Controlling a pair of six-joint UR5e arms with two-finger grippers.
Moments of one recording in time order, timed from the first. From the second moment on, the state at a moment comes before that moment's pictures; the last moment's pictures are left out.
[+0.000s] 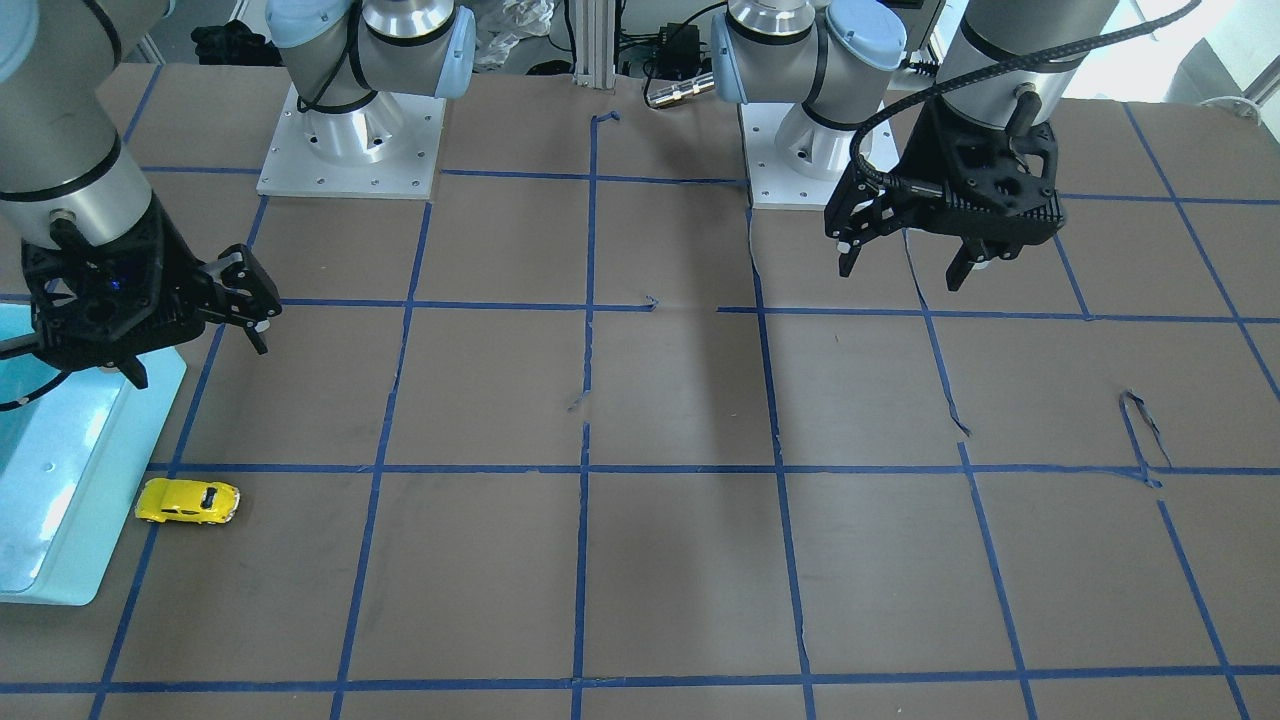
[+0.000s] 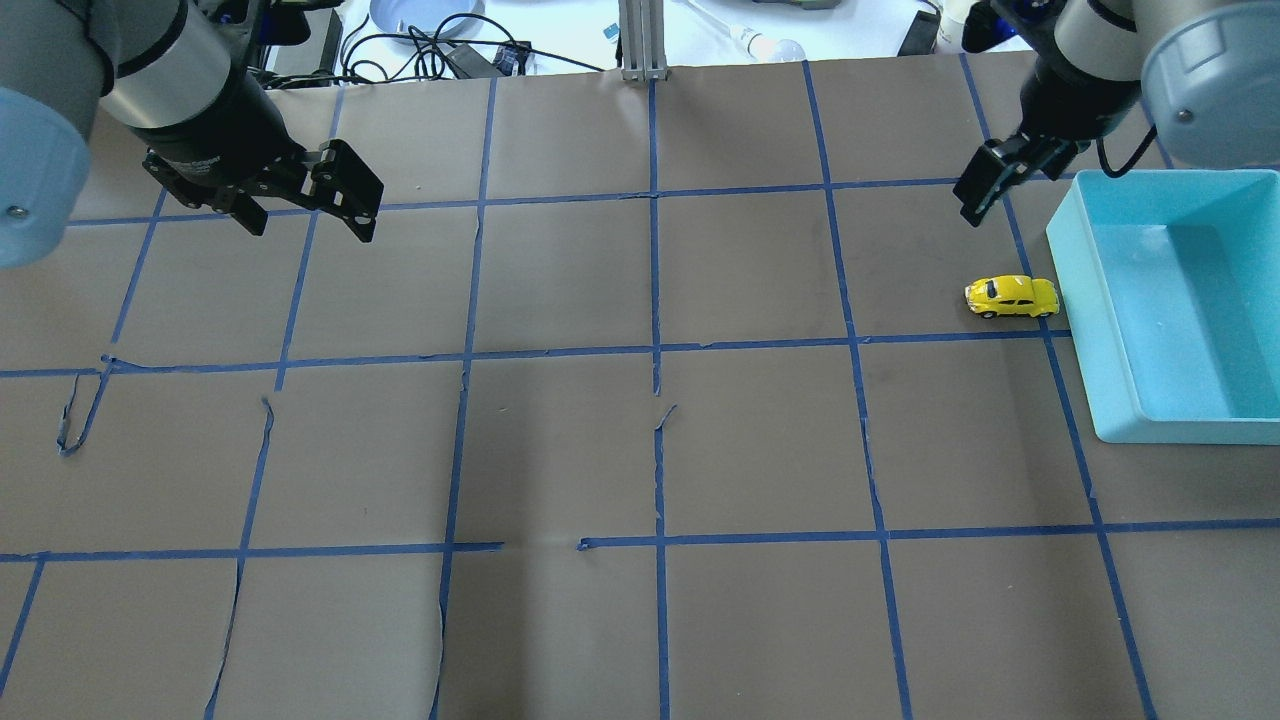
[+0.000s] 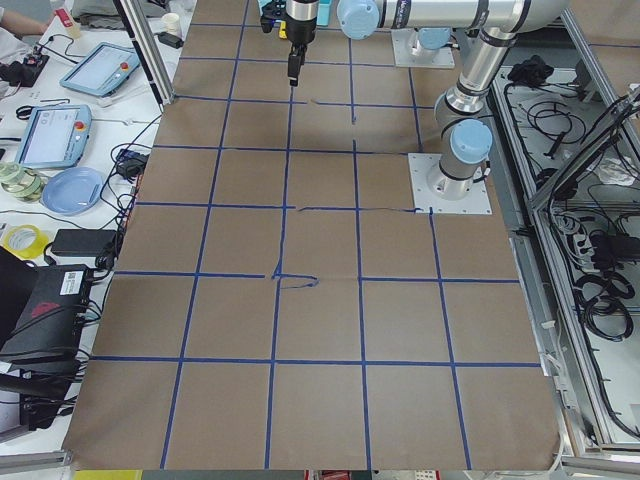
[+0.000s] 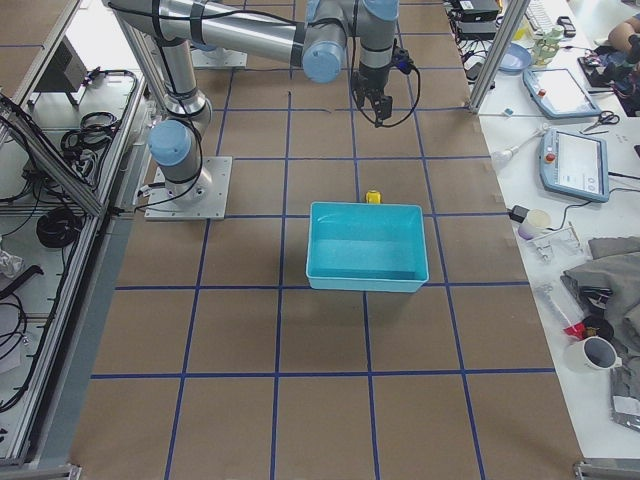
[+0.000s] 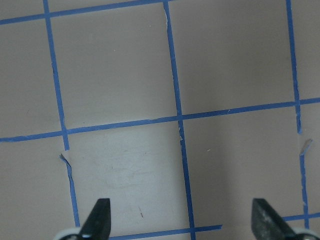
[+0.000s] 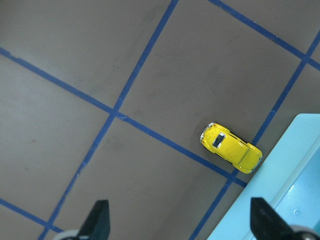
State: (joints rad) left arm -1.53 -1.54 -1.60 -1.47 1.57 0.14; right arm 1.38 -1.44 1.63 -1.79 -1.58 -0.79
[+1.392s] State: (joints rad) left arm -1.52 -1.54 -1.60 -1.47 1.56 0.13; right arm 1.24 -1.24 1.89 -2.32 -1.58 -1.73
